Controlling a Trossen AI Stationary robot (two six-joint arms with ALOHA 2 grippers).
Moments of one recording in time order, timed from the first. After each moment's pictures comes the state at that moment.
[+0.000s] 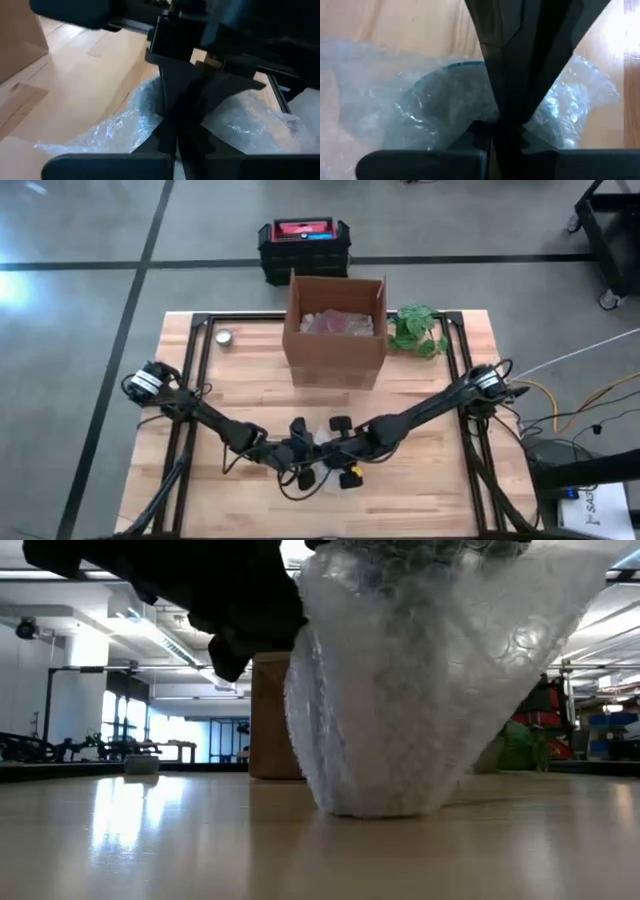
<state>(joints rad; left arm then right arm) -0.47 1.75 0.90 0.38 -0.50 -0.52 0.37 1.99 1.45 -0.59 0.12 0.15</state>
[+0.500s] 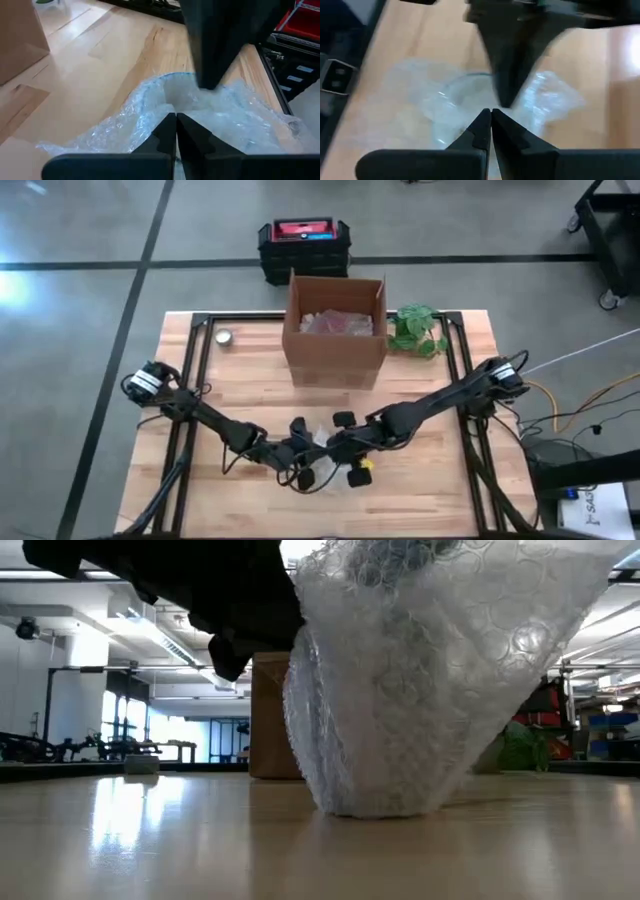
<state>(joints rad) -0.47 1.75 0.90 0.38 -0.51 -0.51 0.36 1.91 1.45 -0.59 0.02 0.13</state>
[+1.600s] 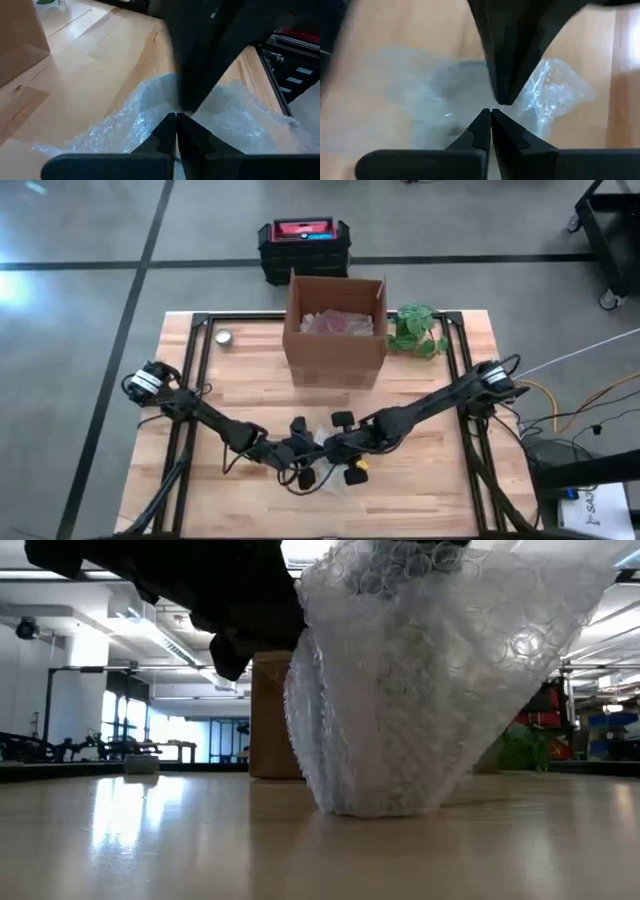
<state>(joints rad) -0.47 1.75 0.90 0.39 -0.51 -0.51 0.35 1.97 1.46 -0.62 0.12 0.11</state>
